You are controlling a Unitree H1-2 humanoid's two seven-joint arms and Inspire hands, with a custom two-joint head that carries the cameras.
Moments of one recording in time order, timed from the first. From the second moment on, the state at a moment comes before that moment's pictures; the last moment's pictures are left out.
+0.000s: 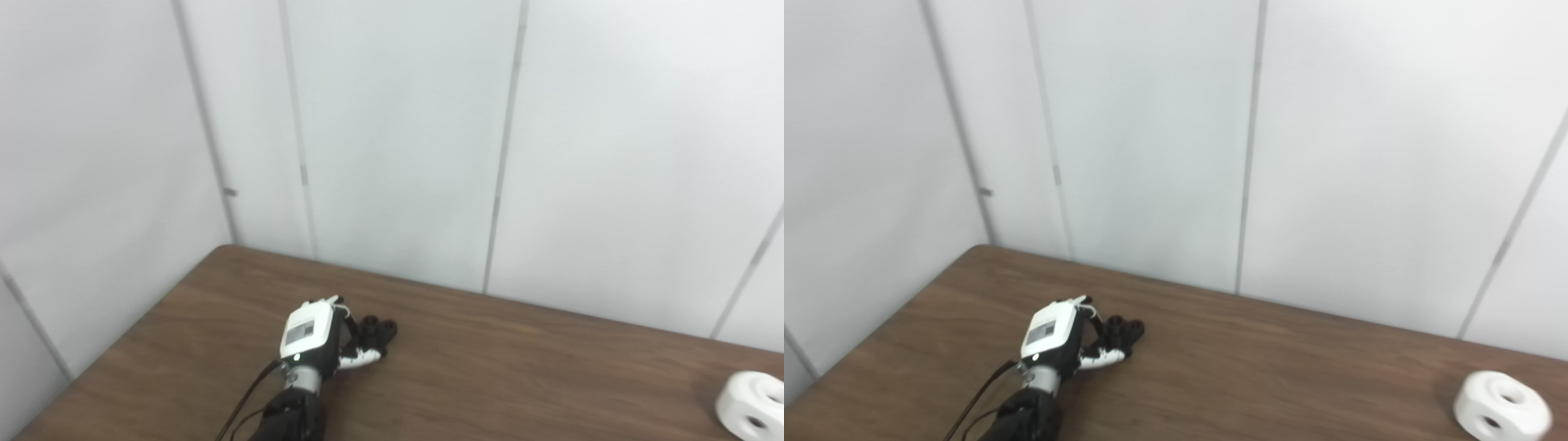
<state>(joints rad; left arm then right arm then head) -0.37 0.34 -0.32 0.25 0.72 0.36 0.23 0.23 -0.04 -0.10 -0.34 0.26 0.09 -0.03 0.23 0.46</state>
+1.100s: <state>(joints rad) -0.15 0.26 -0.51 -0.08 0.76 0.22 0.11 0.23 -0.01 0.04 -0.39 0.17 0.08 -0.16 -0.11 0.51</state>
